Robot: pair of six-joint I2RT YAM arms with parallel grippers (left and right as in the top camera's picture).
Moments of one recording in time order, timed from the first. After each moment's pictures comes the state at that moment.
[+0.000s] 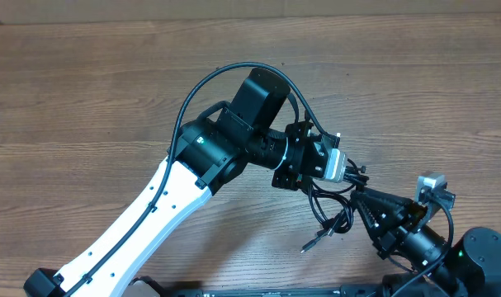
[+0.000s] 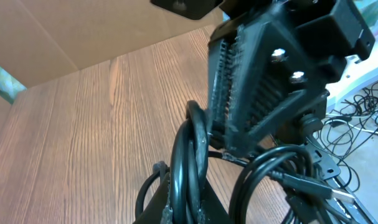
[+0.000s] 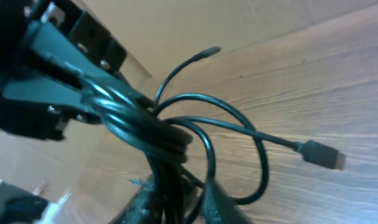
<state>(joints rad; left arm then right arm) -0.71 1.50 1.51 -0.75 0.88 0.84 0.04 0.30 0.72 -0.72 -0.64 0.47</state>
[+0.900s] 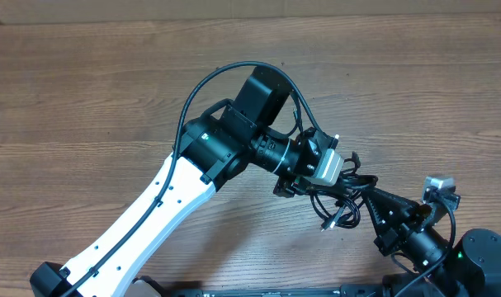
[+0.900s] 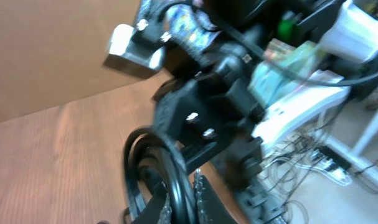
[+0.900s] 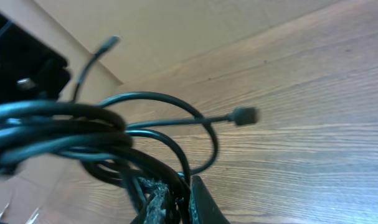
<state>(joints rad) -0.72 1.52 1.51 -0.74 1.18 0.78 0.04 0.29 0.74 -0.79 -0.49 0.46</state>
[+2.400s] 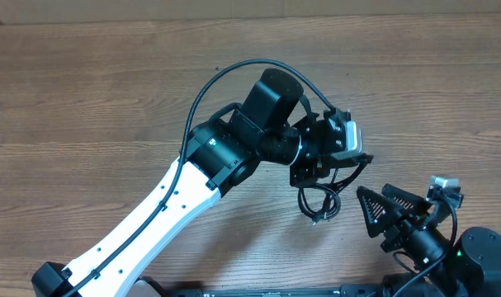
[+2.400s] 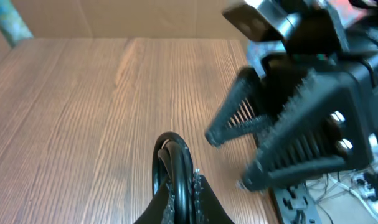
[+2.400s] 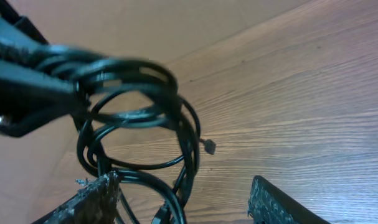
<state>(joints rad) -0.76 1.52 1.51 -0.60 0.77 0.40 0.04 0.30 0.74 -0.81 -0.44 0.47</state>
